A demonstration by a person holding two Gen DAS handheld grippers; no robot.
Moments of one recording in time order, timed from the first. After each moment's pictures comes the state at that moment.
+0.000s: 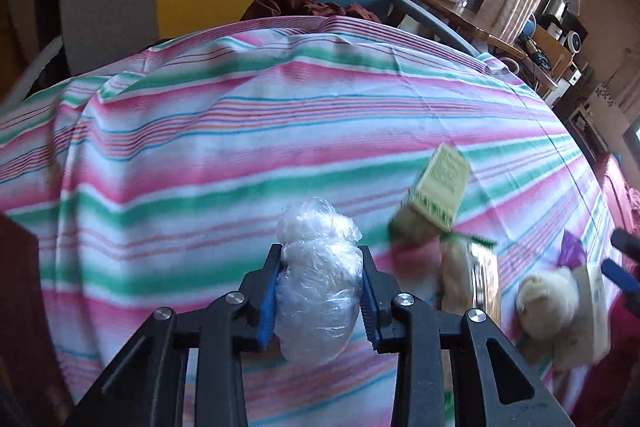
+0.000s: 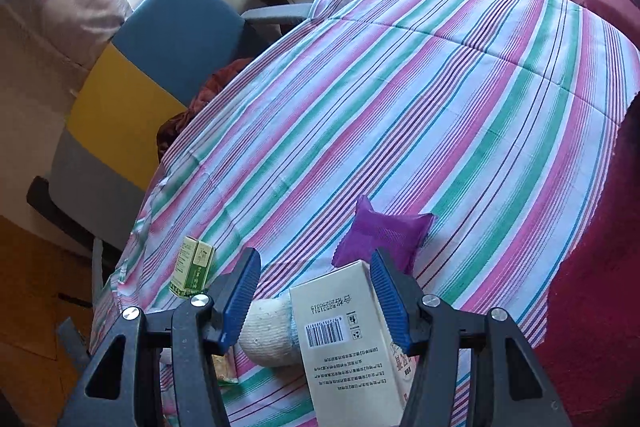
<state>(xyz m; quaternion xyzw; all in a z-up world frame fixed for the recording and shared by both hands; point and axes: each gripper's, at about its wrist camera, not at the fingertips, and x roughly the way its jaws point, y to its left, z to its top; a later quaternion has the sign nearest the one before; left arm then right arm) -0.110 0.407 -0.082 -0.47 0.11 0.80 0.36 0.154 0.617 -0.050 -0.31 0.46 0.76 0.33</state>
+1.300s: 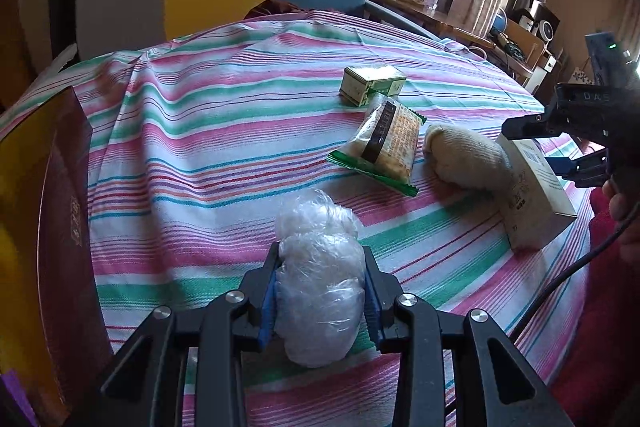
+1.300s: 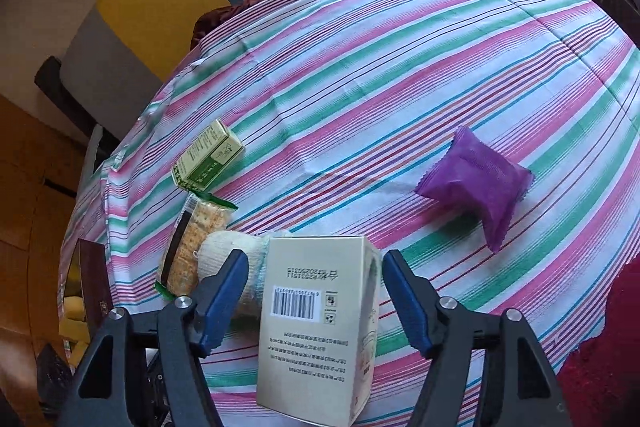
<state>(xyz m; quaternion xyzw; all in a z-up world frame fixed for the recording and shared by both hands) -0.006 0.321 -0.089 -0.43 0.11 0.81 0.38 0.101 0.566 -0.067 -0.44 0.38 0.78 0.24</state>
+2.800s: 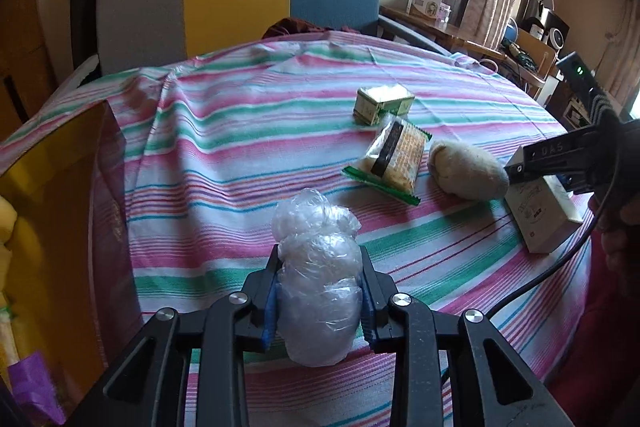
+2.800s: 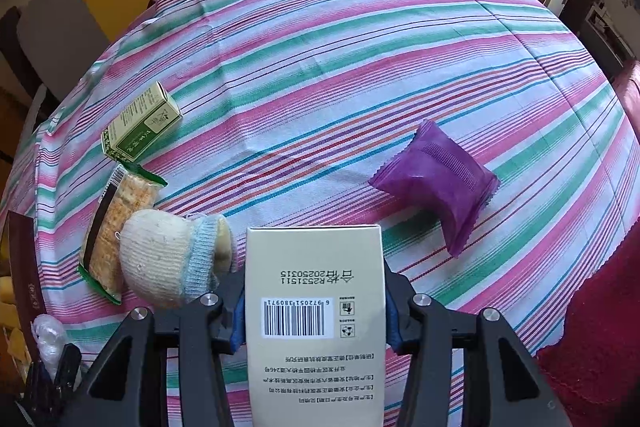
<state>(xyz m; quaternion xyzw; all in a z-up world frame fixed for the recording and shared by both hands) 0.005 0.303 -0.066 -0.40 0.11 0.83 0.36 0.090 0.559 -0.083 -0.52 0.29 0.74 0.30</state>
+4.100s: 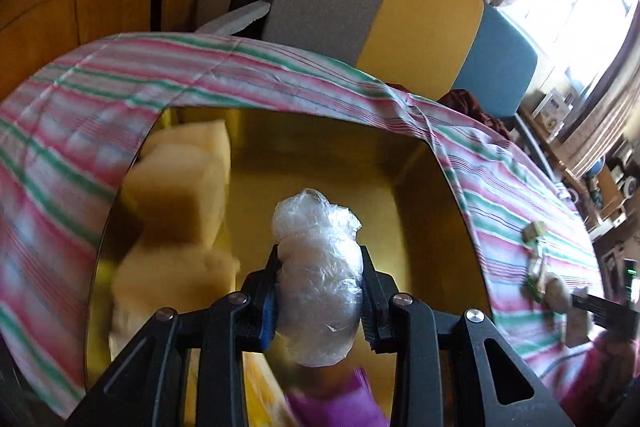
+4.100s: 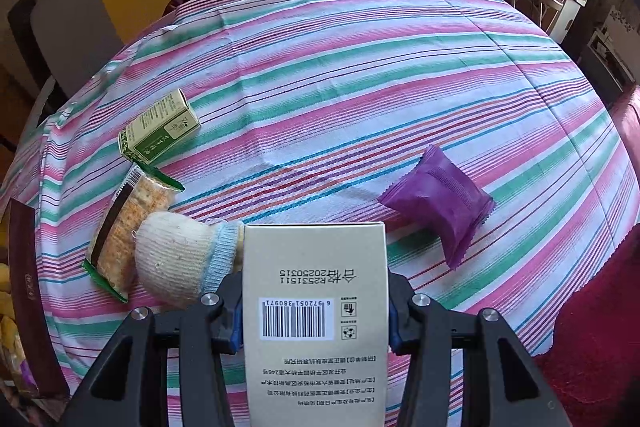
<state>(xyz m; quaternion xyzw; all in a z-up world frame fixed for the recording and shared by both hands) -0.128 0.070 -0.037 -0.45 -0.06 0.87 0.18 0.097 0.555 -0.065 -0.50 0.25 0.77 0.30</state>
